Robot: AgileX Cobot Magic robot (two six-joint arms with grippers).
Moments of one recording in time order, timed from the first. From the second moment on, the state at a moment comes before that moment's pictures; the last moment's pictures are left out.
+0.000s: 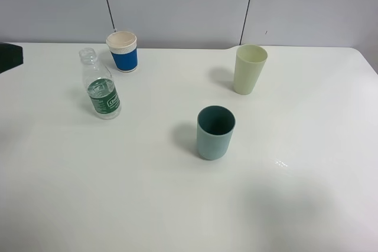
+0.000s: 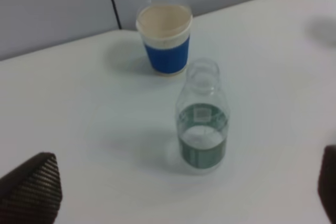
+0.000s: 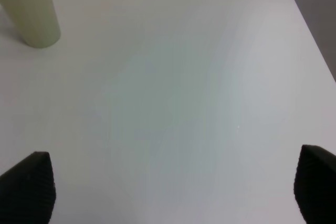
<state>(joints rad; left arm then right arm) -0.29 0.62 -0.59 0.04 0.48 0.01 -0.05 0.00 -0.50 -0.03 1.07 -0.01</state>
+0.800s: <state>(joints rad) 0.08 0.21 -0.61 0.00 0.89 0.06 -0.05 0.00 -0.50 -0.03 1.07 -0.01</state>
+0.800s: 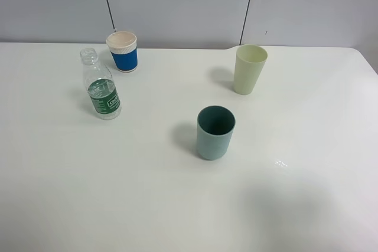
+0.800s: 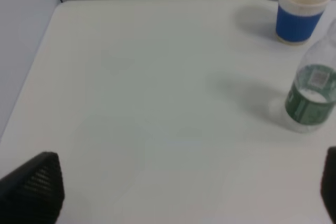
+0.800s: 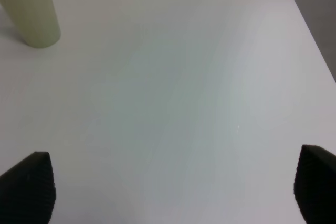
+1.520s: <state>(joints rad) 0.08 -0.01 -0.50 -0.01 1.05 -0.01 -0.05 0.00 -0.50 -0.03 1.07 -0.01</state>
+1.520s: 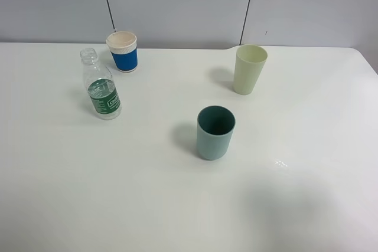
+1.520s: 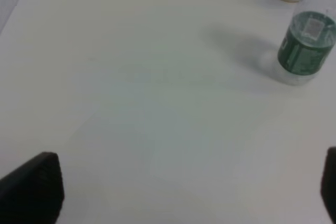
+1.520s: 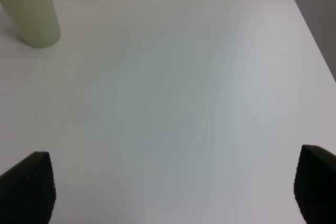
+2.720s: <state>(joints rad) 0.08 -0.01 -0.50 -0.01 1.05 -0.01 -0.05 0.00 -0.50 -0.03 1.07 -0.01</state>
